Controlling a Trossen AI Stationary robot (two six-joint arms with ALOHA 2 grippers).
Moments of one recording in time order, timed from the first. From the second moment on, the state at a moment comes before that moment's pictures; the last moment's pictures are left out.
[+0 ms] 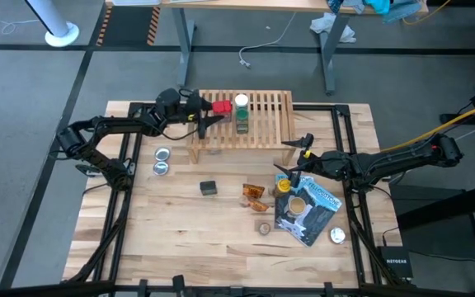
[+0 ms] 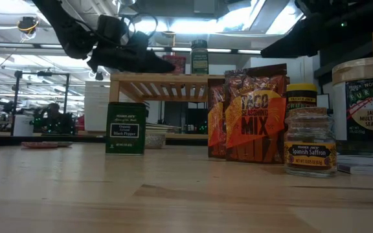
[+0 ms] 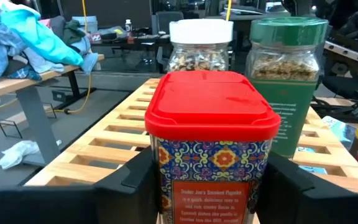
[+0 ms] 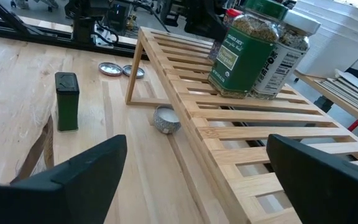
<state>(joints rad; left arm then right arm) 0.69 1.48 0.70 0.69 0.47 0.09 0.11 0.89 0.40 0.26 0.50 -0.19</state>
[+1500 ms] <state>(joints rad) 0.00 0.82 0.67 -0.27 -0.38 -0.21 0.11 0.89 0.40 0.26 0.50 -0.19</state>
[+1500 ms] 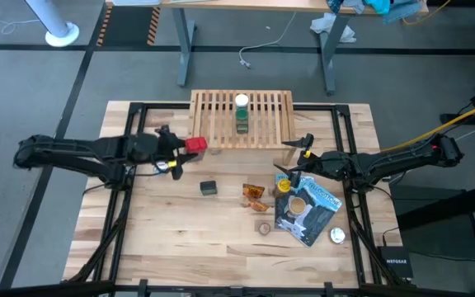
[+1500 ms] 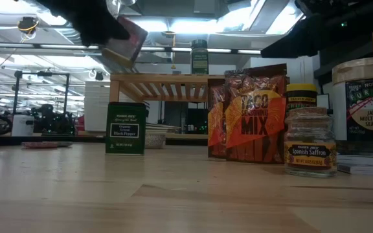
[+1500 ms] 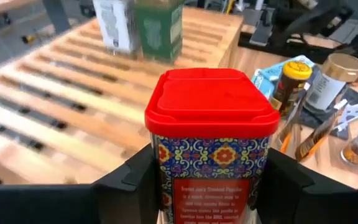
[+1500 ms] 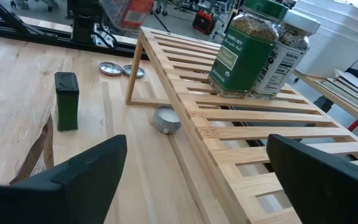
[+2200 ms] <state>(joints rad) -0.28 0.84 0.39 -0.06 -0.64 -0.55 0.11 0.89 0.40 0.26 0.50 -0.19</state>
